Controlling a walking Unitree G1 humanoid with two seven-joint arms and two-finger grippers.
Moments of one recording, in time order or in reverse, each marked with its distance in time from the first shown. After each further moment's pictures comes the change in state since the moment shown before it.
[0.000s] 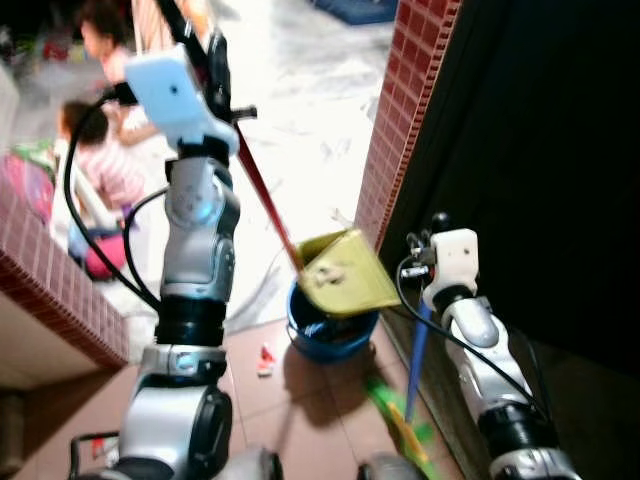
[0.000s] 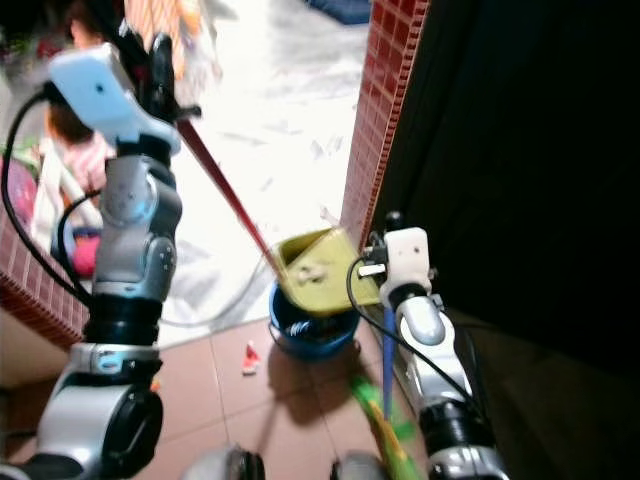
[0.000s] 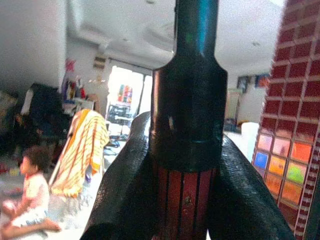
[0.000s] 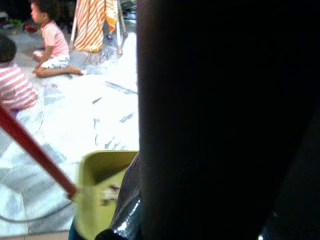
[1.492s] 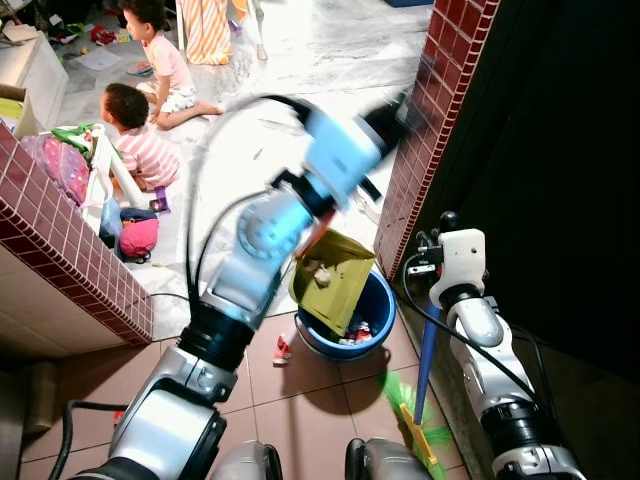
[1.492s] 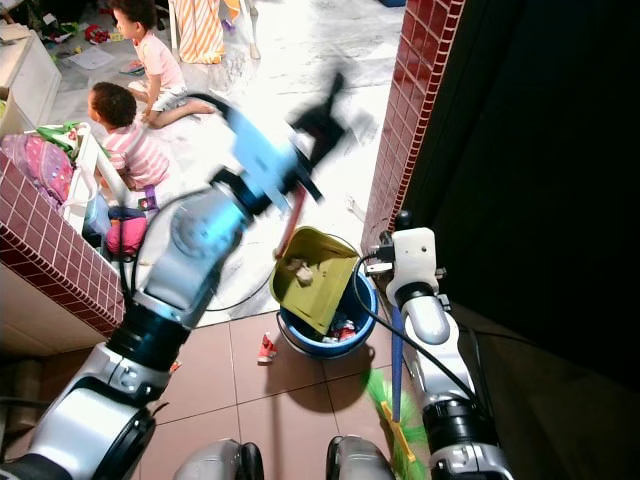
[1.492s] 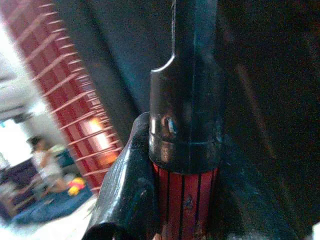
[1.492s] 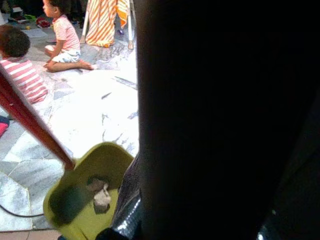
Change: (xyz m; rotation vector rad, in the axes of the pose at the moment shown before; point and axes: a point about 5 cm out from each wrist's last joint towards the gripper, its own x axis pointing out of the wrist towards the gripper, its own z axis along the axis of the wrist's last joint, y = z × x) left arm -0.052 -0.103 -0.008 0.143 -0.089 -0.999; right arm 0.002 -0.008 -0.001 -0.020 -0.001 -0.062
